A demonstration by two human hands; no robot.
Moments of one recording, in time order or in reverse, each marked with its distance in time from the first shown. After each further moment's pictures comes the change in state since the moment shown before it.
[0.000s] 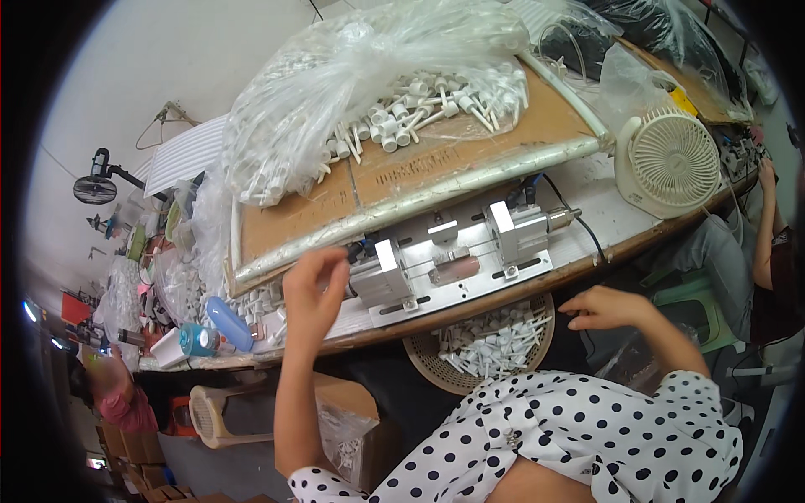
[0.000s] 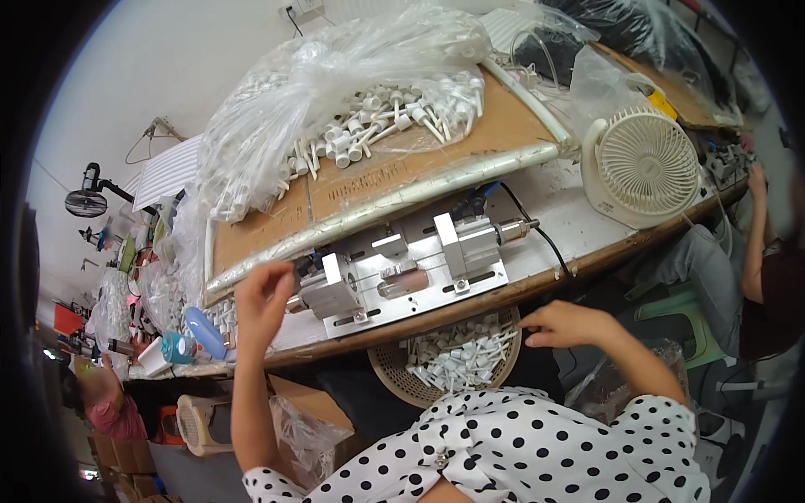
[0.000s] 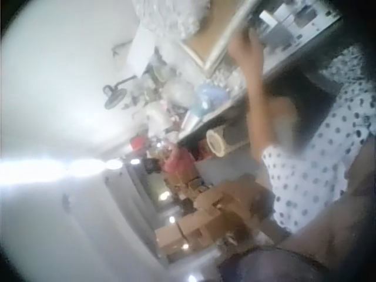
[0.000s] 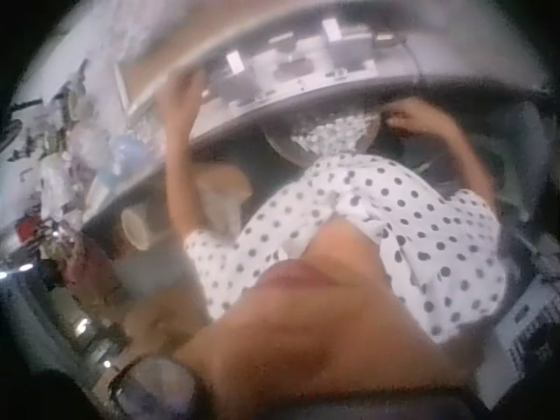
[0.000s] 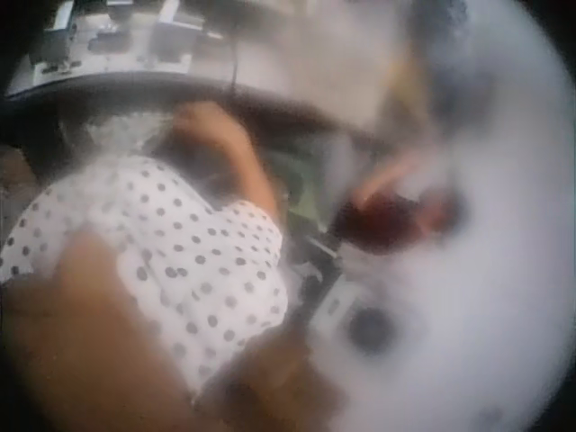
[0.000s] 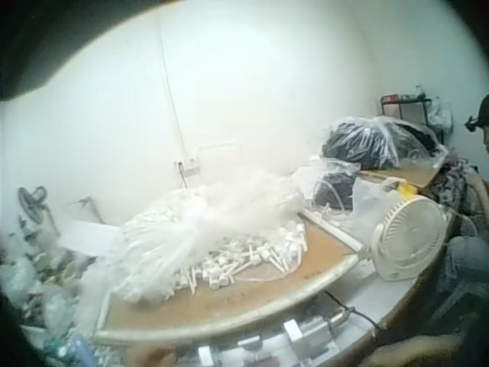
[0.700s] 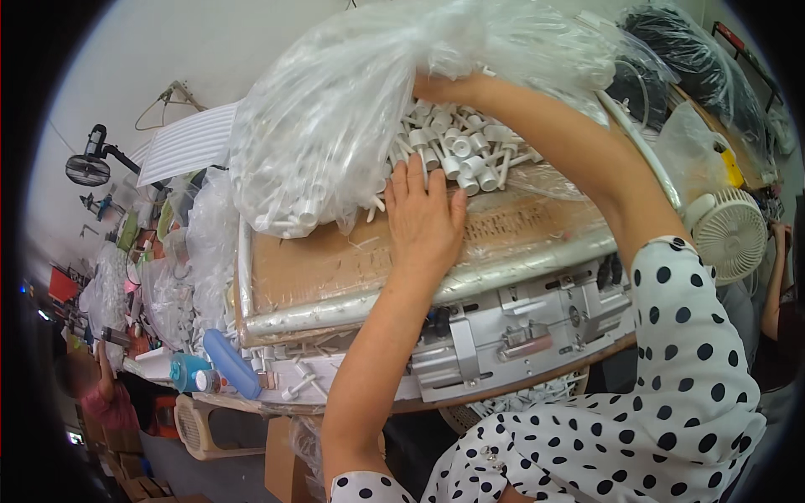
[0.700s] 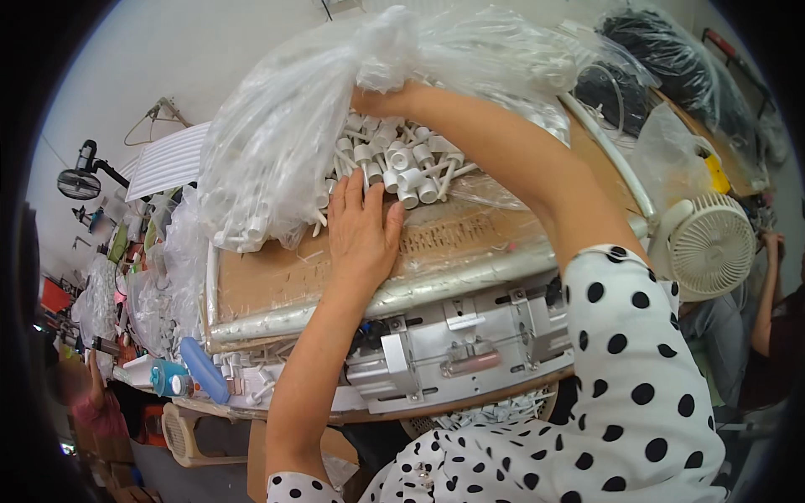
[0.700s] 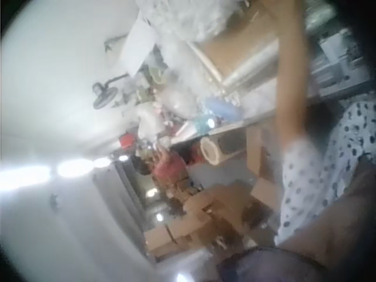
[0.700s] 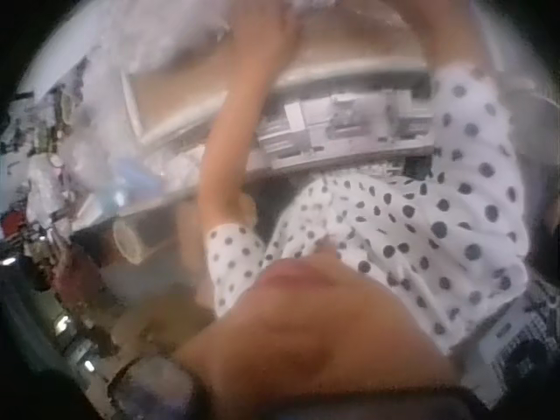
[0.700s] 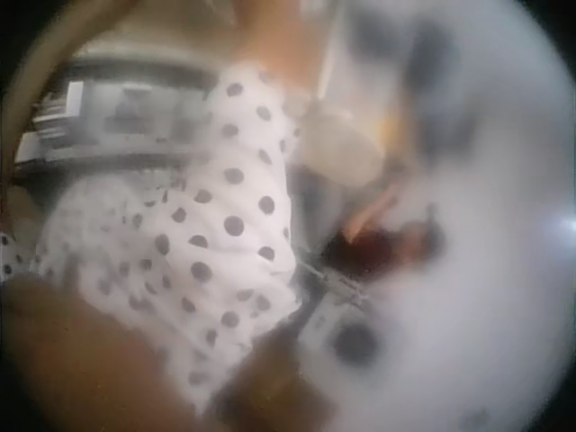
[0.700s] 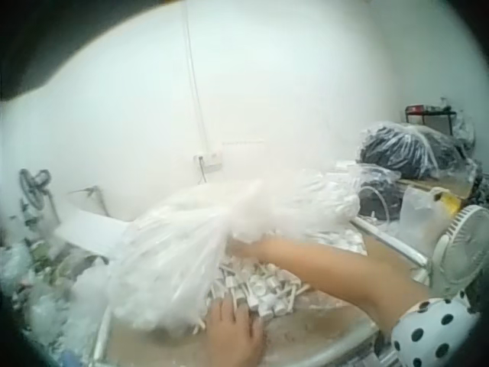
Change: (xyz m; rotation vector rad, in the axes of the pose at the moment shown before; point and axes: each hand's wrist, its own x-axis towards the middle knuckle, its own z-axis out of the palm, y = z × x) left_hand 0.134 -0.044 0.082 0.500 0.224 0.249; right_hand 0.380 -0.192 -0.273 -0.719 1.033 -0.713
